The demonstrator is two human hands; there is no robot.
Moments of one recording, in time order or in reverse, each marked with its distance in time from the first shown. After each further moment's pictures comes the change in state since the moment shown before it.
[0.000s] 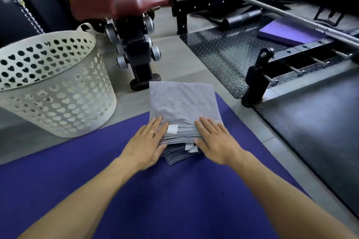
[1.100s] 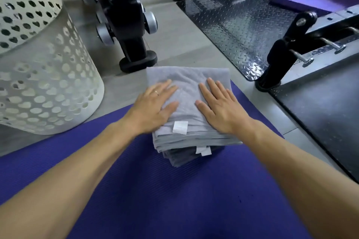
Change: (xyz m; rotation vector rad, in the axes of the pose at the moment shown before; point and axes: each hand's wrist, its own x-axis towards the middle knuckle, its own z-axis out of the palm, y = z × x) left_hand 0.117 -0.052 -0.007 -0.364 0.062 0.023; right_hand 0.114 0.014 -0.002 0.093 0.047 0.152
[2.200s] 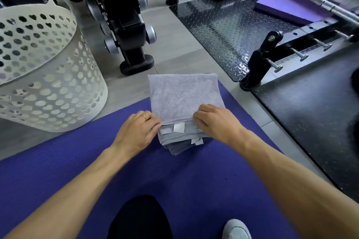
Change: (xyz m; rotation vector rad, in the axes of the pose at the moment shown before) left_hand -0.092 -0.001 -0.017 0.084 0.239 0.199; right_hand -0.071 -0.031 -0.039 -0.063 0.187 -0.365
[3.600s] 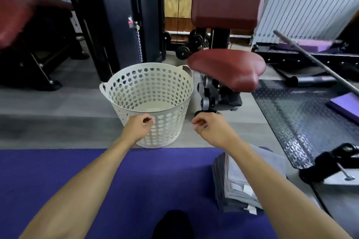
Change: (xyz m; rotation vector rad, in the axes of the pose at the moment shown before) left_hand -0.102 -0.161 -0.216 -0.361 0.316 -0.847; right_hand 0.186 -0.246 -0.127 0.448 -0.115 -0.016
